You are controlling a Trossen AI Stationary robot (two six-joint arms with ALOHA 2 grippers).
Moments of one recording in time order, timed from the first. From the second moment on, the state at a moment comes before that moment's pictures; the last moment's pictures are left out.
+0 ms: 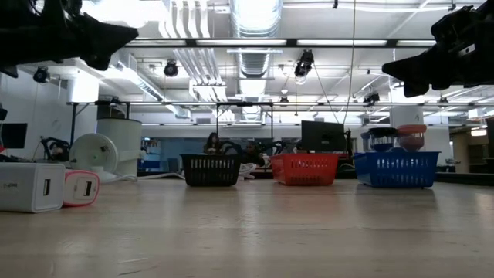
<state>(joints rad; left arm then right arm) 0.28 0.27 0.11 0.37 0.10 0.10 -0.14 0.06 0.01 0.09 -0.05 -0.04</state>
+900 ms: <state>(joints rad) 0.28 0.26 0.15 0.27 0.06 0.16 -0.14 0.06 0.01 0.17 -0.07 -0.08</state>
